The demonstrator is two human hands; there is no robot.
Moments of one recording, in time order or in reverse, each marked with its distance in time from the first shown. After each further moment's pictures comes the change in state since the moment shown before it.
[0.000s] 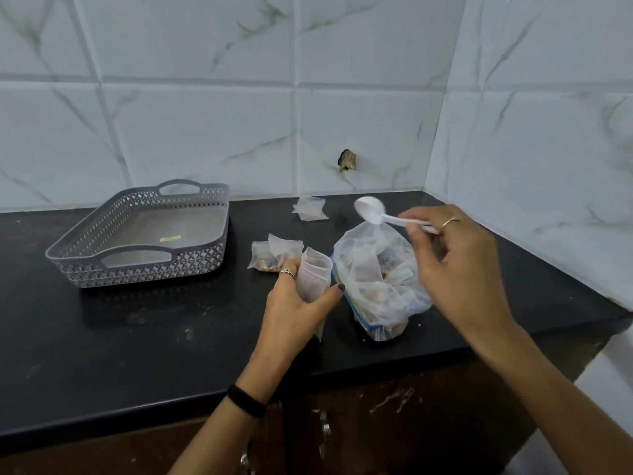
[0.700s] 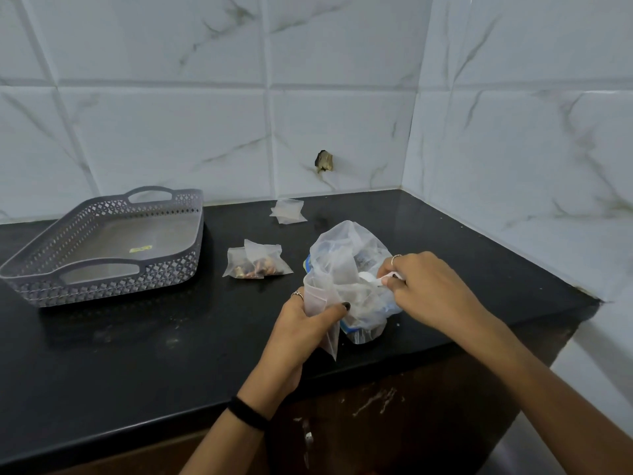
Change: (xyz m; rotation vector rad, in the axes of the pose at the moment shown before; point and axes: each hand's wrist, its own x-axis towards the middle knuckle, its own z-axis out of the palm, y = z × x) left_hand -0.003 -0.002 0.033 -0.249 -0.243 -0.310; right_hand -0.004 0.040 0.006 -0.386 -0.596 0.190
